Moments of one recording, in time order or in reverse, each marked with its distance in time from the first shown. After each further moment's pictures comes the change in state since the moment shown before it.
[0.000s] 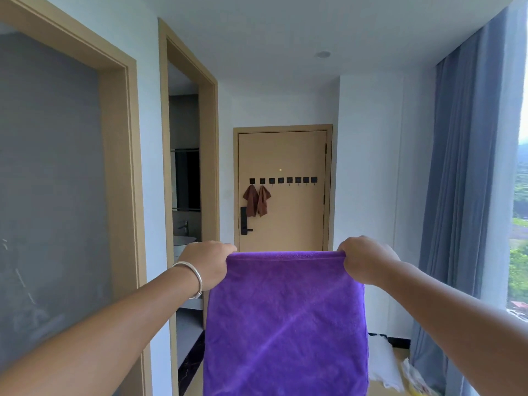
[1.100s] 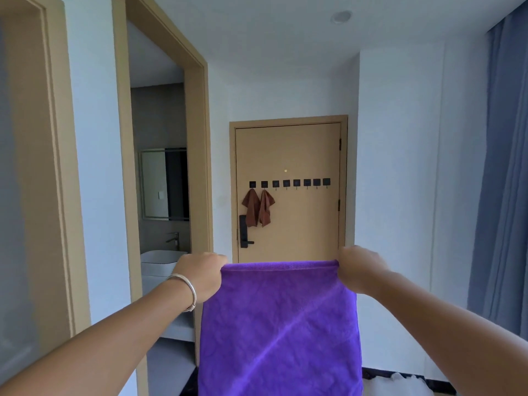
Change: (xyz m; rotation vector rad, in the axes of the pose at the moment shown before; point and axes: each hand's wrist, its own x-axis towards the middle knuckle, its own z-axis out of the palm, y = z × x) left_hand 0.295 -0.097 0.222 0.025 -0.085 -0.068; right_hand 0.348 -0.001 0.175 -0.013 -0.010 -0.005
